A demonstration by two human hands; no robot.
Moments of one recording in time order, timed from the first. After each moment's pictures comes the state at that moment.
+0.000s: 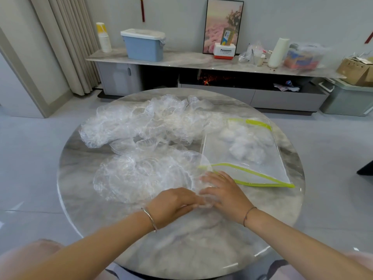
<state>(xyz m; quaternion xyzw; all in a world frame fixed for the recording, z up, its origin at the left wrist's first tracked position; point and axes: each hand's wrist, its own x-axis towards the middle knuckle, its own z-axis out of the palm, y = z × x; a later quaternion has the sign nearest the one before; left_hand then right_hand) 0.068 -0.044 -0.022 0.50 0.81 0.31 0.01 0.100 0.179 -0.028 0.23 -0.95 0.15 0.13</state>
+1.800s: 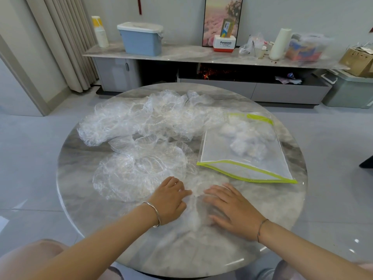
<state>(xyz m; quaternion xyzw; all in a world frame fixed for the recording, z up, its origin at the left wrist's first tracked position) 0.056 -0.045 -0.038 0.45 0.89 0.08 -0.03 0.135 0.188 -0.039 0.27 -0.96 0.07 0.09</state>
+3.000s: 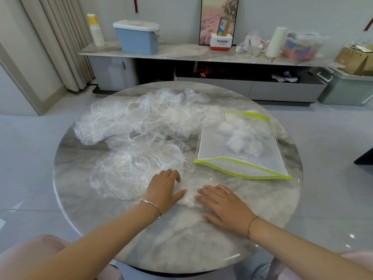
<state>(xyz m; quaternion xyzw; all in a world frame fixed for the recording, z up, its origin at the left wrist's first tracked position) 0.053 -0.035 -0.027 0.28 0.95 0.14 -0.05 0.134 0.179 -0.053 0.27 -0.96 0.02 0.12</state>
